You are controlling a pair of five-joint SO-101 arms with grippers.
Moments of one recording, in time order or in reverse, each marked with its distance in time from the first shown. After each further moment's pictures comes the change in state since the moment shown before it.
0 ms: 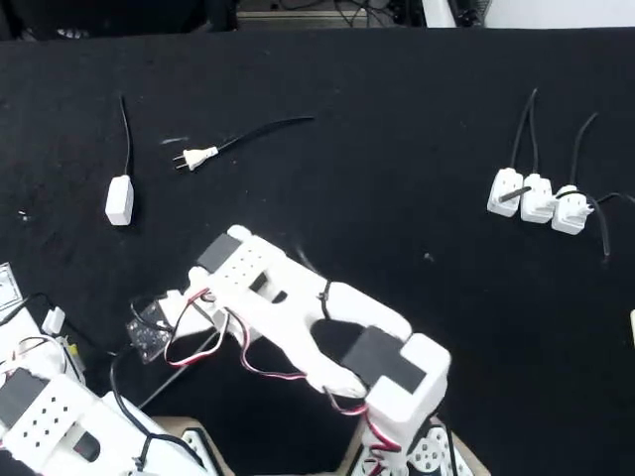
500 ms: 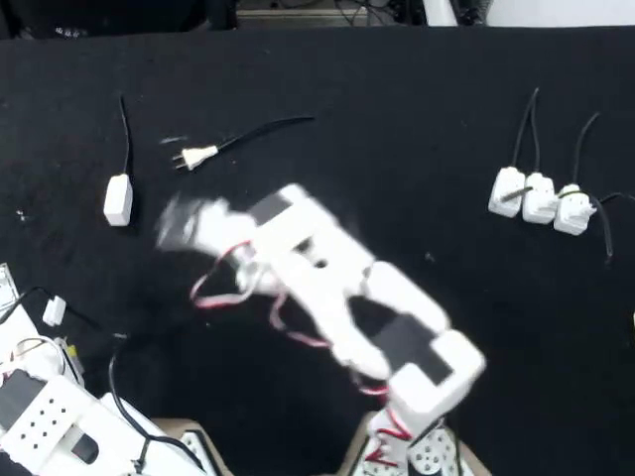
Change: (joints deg) left arm 0.0 0.0 0.0 0.4 0.0; right arm 17.3 -7.8 -0.5 -5.6 -33.4
